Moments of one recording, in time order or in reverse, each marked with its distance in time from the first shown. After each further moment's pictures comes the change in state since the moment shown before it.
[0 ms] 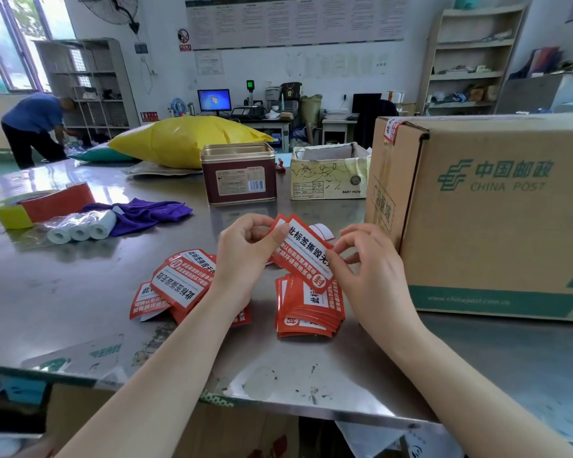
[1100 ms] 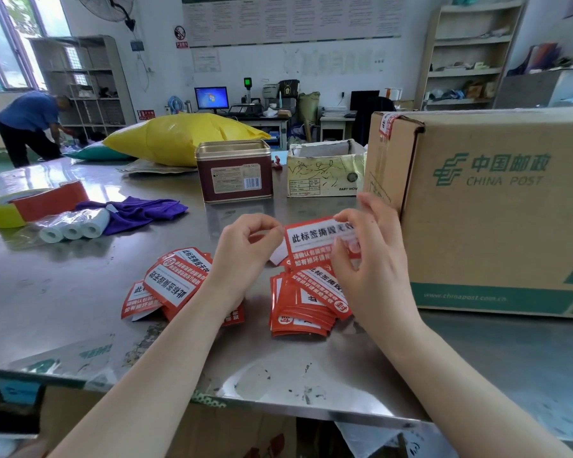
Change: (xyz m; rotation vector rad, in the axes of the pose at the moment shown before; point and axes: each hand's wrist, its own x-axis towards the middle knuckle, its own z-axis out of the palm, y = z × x) left_hand -0.002 0.005 0.001 0.121 -0.098 0.100; right_hand -0.001 -0.002 -0.004 0.020 0.091 -0.069
